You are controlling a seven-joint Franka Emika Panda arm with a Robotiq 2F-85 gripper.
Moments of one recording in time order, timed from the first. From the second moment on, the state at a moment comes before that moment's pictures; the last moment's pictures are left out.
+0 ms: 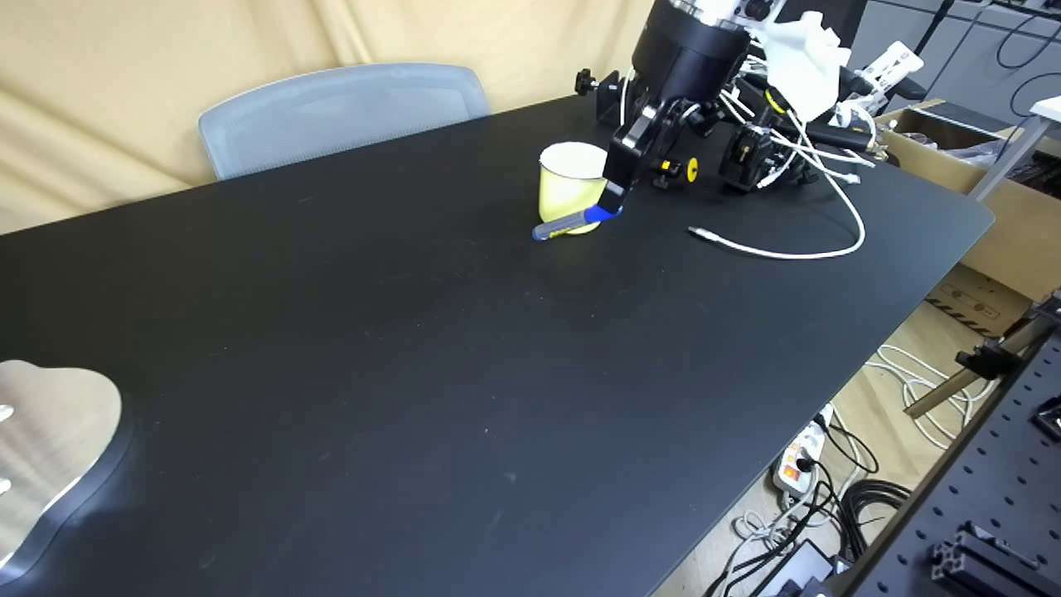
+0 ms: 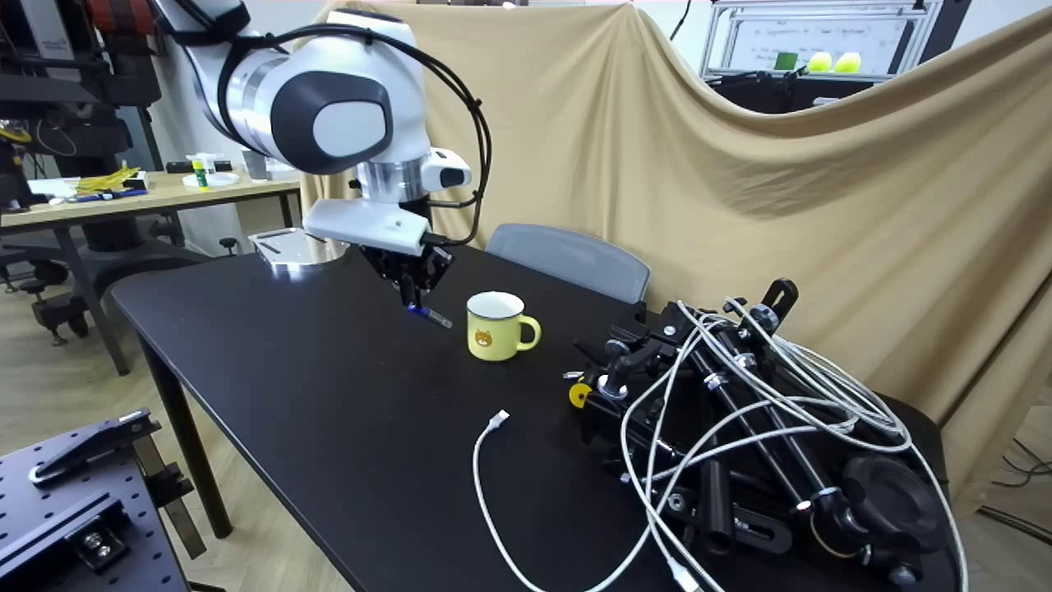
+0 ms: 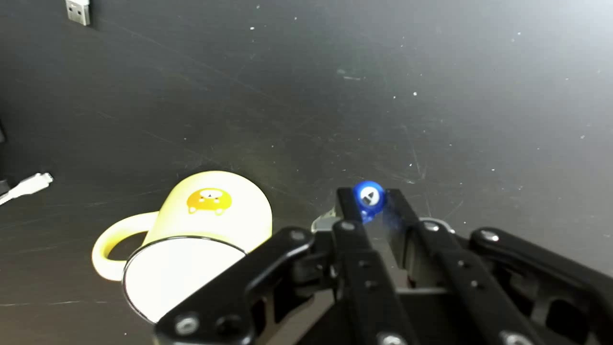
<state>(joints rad) 0.11 0.15 0.16 -2.51 0.21 2.89 -0.39</state>
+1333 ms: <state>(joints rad) 0.03 0.20 0.17 -2.50 0.17 2.78 -0.38</state>
